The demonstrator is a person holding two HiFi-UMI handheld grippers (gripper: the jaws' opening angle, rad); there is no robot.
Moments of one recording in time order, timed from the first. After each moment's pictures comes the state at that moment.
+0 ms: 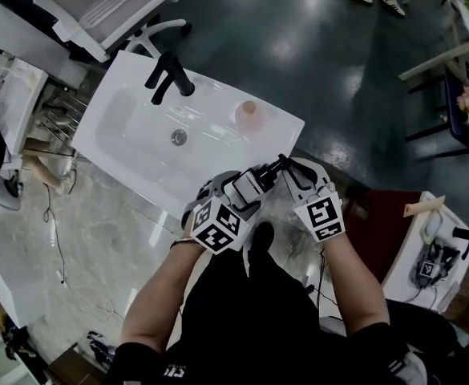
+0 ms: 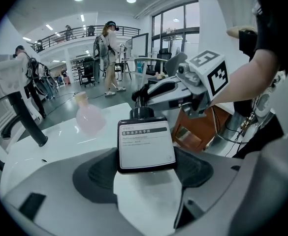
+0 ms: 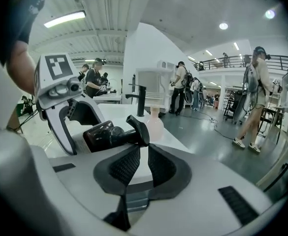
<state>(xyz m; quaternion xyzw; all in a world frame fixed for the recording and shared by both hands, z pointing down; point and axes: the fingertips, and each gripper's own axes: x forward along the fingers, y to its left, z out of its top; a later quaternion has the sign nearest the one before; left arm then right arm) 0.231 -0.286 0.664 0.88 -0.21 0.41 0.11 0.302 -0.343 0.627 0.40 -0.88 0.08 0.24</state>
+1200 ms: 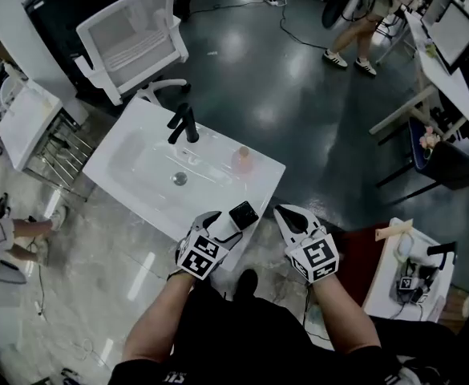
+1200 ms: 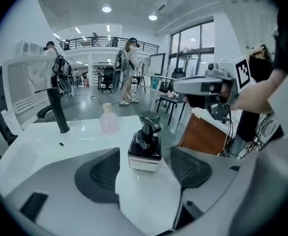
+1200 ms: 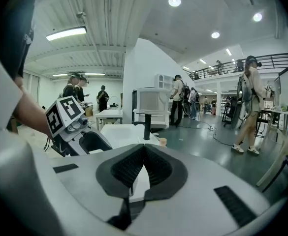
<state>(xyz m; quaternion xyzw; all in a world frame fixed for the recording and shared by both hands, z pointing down) 0.188 -0.248 0.602 0.89 -0.30 0.32 0.16 0.286 -0.270 0.505 0.42 -0.89 0.07 0.18</state>
